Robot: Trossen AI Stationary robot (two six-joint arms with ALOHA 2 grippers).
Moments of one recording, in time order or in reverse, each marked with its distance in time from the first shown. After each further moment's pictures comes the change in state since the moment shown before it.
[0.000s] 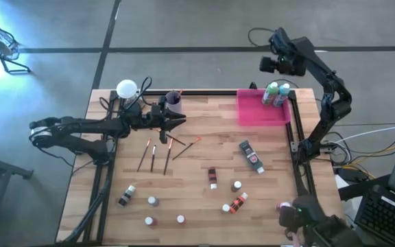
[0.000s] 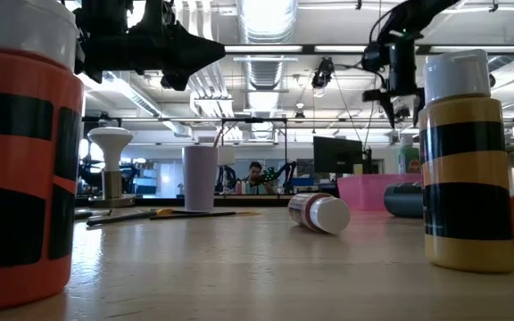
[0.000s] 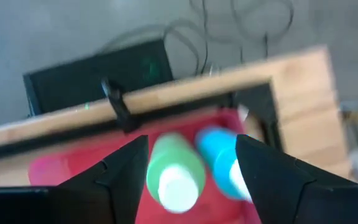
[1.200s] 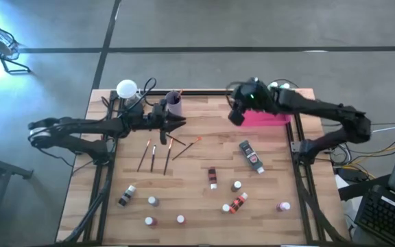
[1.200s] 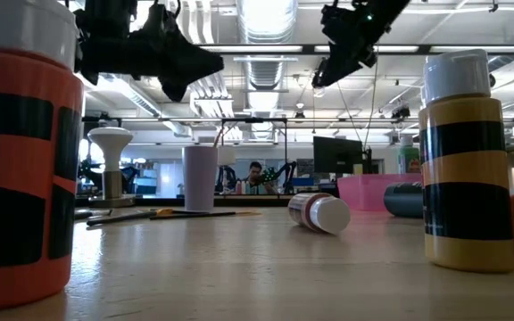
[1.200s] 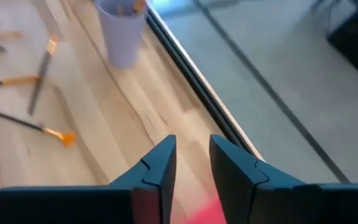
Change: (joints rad) left arm -0.001 -0.019 0.001 -0.128 -0.009 -0.084; right arm 0.774 -0.379 -0.503 0.692 0.024 -0.641
